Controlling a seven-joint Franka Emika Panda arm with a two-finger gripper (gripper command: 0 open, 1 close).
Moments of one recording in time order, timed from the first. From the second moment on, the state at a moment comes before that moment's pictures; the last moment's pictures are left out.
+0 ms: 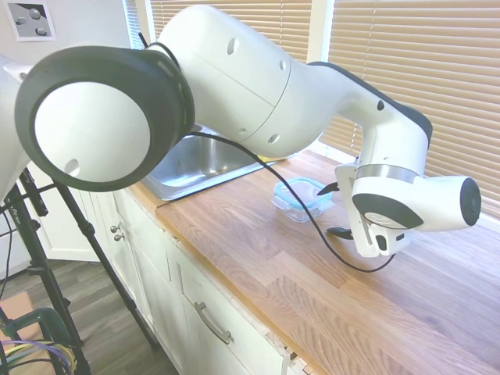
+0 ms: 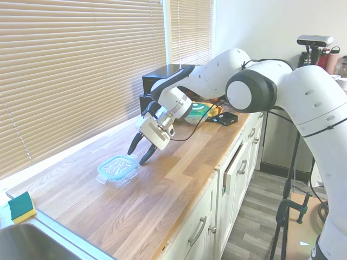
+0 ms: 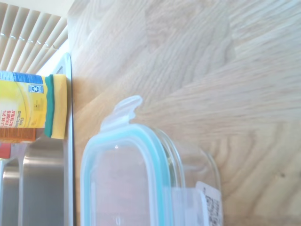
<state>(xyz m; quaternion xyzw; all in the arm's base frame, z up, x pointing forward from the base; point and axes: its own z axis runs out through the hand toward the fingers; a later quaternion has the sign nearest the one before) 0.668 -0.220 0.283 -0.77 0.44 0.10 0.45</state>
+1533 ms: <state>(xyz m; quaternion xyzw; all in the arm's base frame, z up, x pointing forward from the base) 0.679 -0.213 0.286 -0.77 0.43 0.10 0.46</state>
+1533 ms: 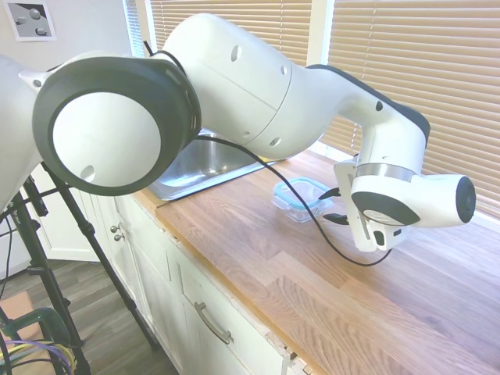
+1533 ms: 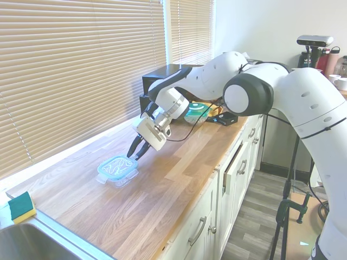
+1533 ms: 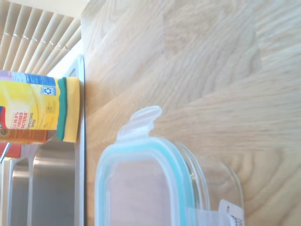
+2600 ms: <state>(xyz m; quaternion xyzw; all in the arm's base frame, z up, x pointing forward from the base) 0.686 -0.184 0.357 -0.80 0.39 0.07 0.45</state>
